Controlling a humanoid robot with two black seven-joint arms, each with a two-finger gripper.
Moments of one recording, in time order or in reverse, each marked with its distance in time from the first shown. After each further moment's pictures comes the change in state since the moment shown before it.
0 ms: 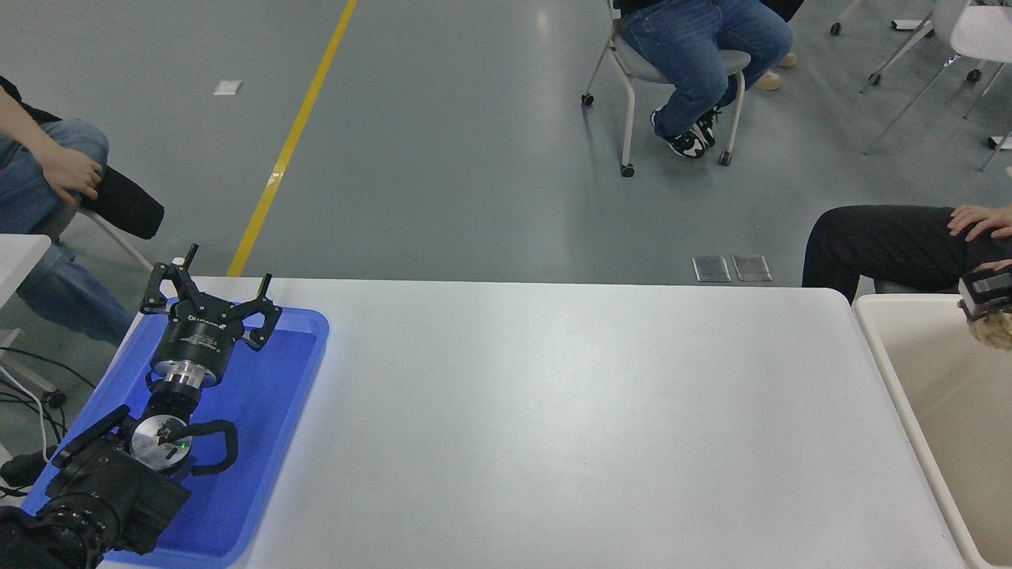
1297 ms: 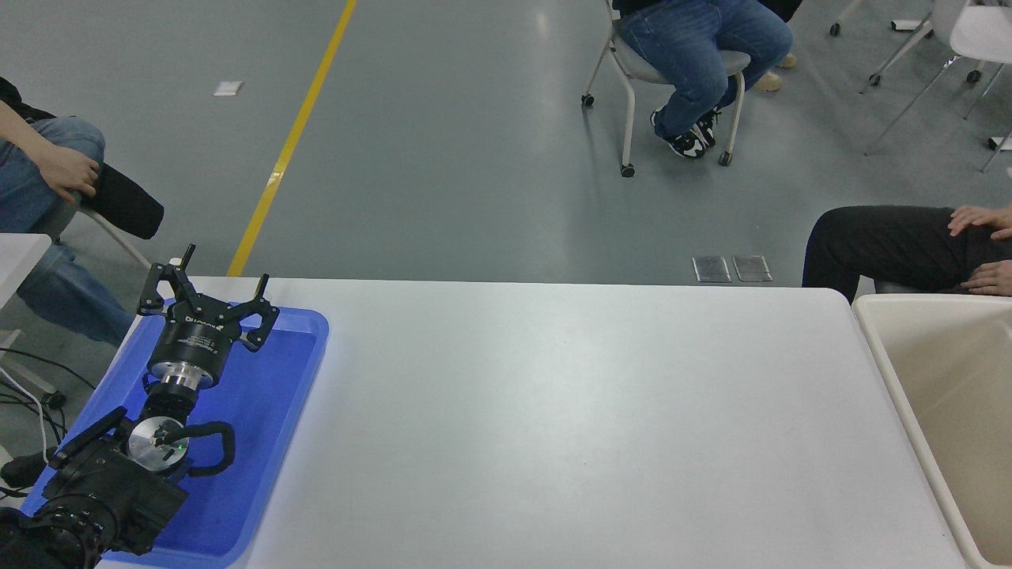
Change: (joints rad) left arm 0.002 0.004 0.000 0.001 0.000 0.000 -0.001; right arm -1.336 0.028 0.709 -1.032 0.313 -0.232 0.011
